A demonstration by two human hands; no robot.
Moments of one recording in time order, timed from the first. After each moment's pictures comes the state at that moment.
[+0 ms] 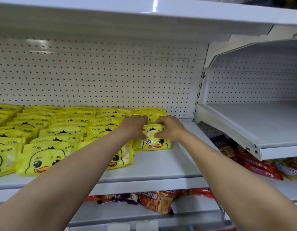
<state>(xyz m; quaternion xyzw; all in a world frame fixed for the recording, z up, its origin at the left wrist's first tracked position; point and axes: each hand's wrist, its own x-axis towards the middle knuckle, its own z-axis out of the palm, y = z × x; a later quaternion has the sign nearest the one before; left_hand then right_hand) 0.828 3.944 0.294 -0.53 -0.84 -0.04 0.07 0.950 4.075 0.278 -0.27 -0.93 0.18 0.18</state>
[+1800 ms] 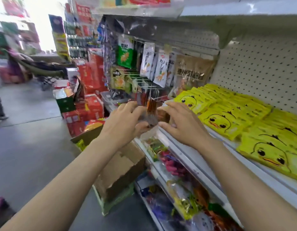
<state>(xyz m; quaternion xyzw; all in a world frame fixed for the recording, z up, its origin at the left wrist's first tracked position) 0.760 3.185 0.265 -0.07 -0.96 -0.05 0.25 0.695 3.398 0.282 0.36 -0.91 0.10 0.20</state>
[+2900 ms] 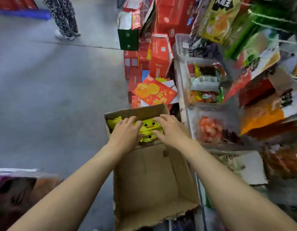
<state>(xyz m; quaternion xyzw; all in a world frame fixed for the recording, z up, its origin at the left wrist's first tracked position) 0.470 2.892 -0.040 0.24 -0.97 -0.08 -0.03 0.312 3.009 -0.044 0.51 -0.84 0.09 -0.17</state>
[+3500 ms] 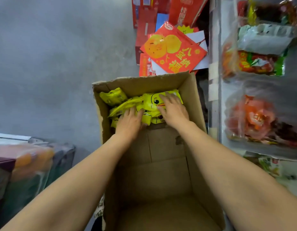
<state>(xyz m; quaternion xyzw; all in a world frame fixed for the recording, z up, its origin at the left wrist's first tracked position) 0.428 2.850 -0.268 0.36 -0.90 -0.17 -0.19 0.255 2.927 -0.267 0.46 -0.85 0.04 -0.25</state>
